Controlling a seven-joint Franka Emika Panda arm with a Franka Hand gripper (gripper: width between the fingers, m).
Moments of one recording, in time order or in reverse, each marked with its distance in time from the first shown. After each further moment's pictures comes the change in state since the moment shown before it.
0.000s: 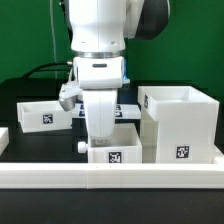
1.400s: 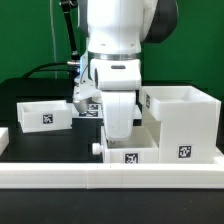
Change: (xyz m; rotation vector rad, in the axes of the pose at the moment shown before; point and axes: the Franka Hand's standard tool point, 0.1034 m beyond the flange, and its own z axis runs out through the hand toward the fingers) arm 0.023 0.002 0.001 -0.023 -0.025 -0.037
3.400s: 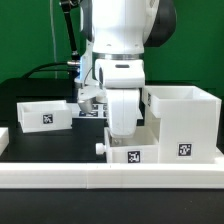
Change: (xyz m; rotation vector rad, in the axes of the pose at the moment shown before) arm 0.006 -0.006 0.007 -0.052 -0.004 0.007
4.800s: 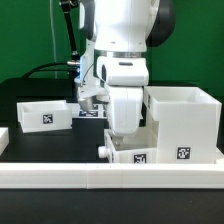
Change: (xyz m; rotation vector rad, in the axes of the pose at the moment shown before) arm 0.000 0.011 -0.008 -0.011 -0.031 -0.025
